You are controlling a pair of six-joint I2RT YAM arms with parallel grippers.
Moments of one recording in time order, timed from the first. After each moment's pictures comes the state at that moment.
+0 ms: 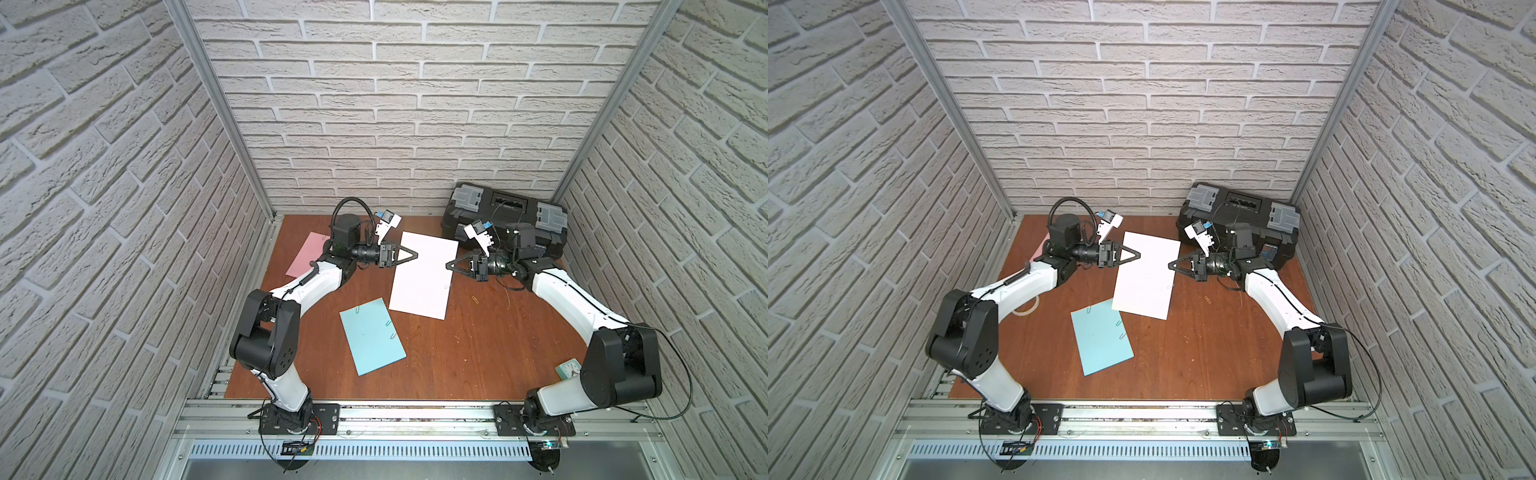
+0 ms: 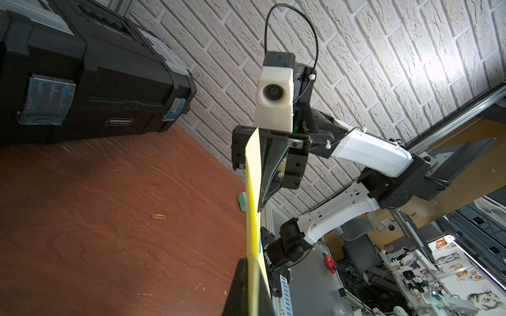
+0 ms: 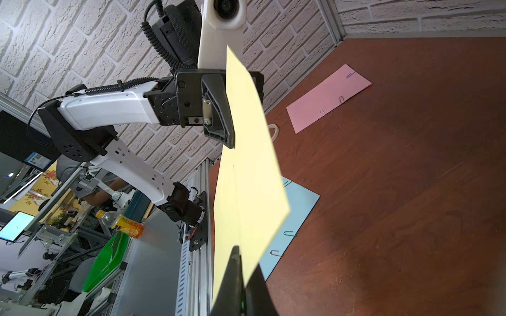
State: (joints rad) left arm -0.38 1.68 1.14 0.33 1.25 -0.55; right arm 0.09 1.48 1.09 -0.29 -1.23 0.04
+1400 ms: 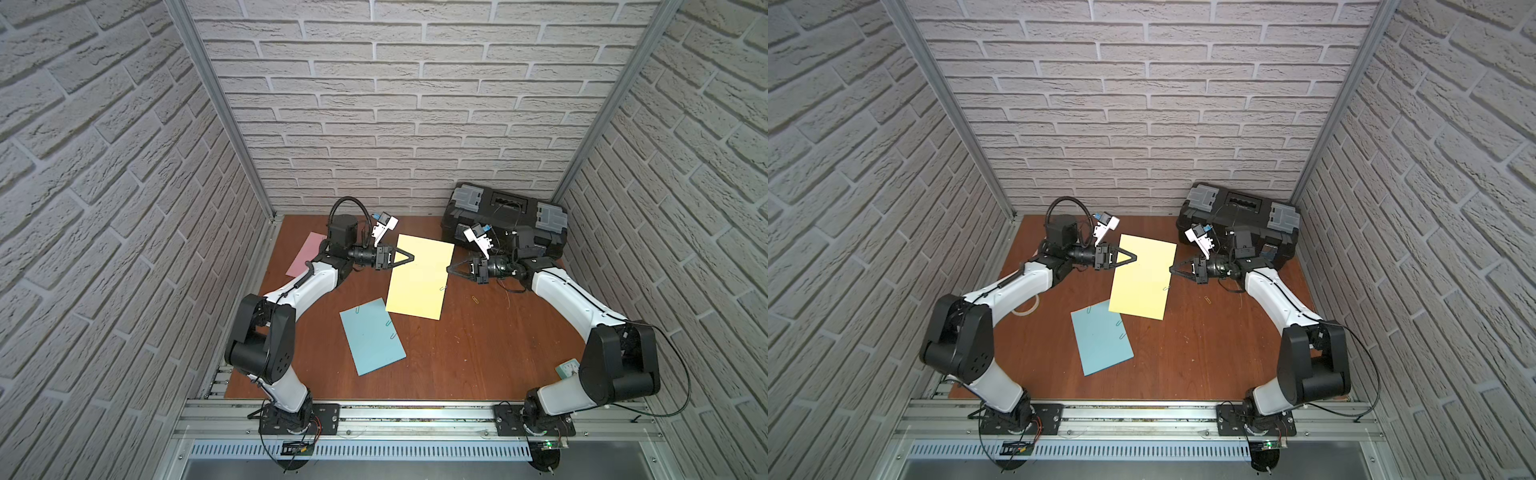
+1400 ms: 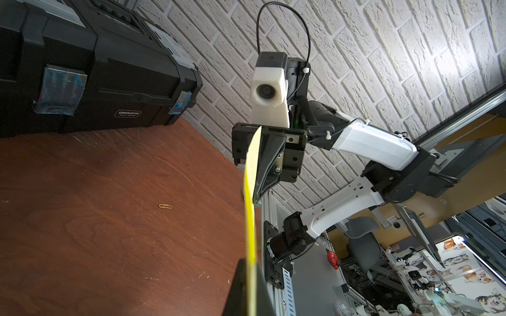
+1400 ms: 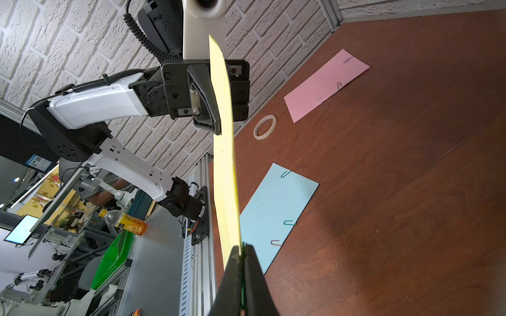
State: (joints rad) left arm -0.35 1.64 1.14 0.20 1.25 -0.45; right arm 0.08 1.50 1.10 -0.38 -1.23 -0.01
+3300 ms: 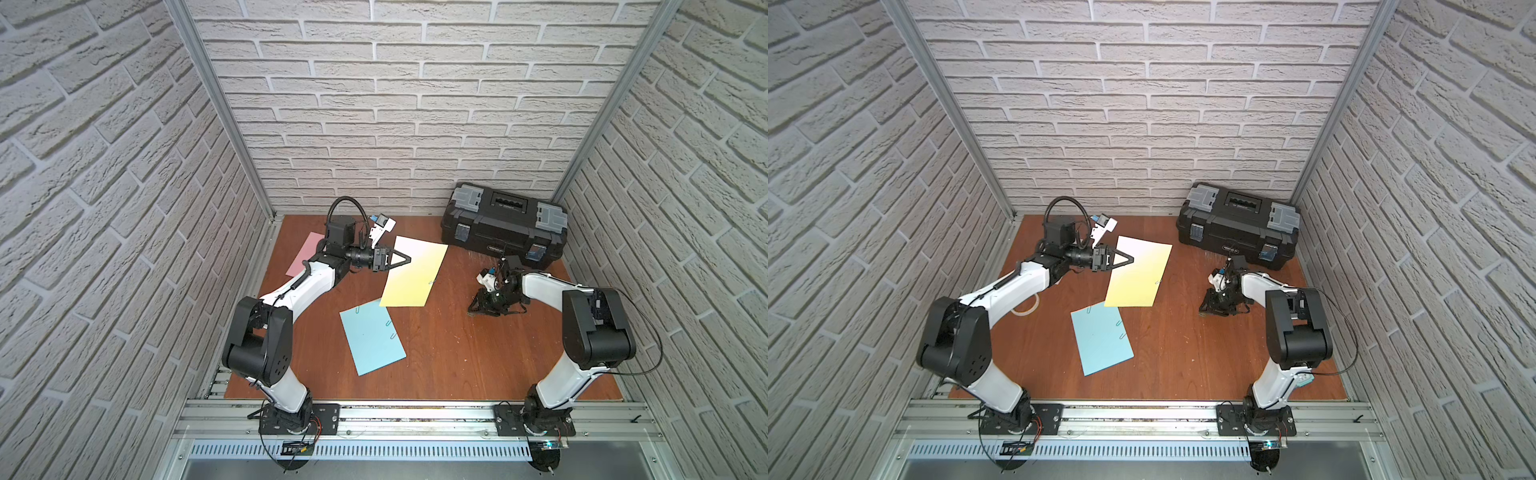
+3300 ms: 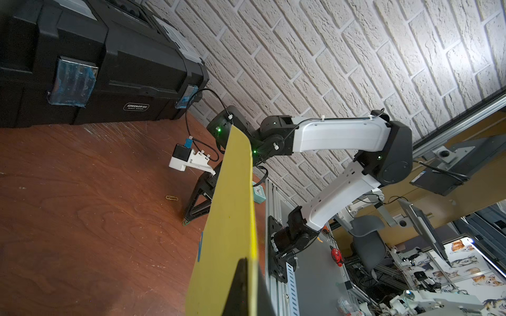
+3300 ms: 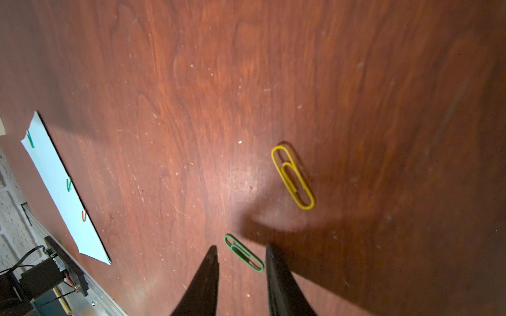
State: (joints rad) left arm -0.34 1.62 1.14 0.09 1.25 -0.37; right arm 0.00 1.73 0.95 -0.65 -0.46 0.12
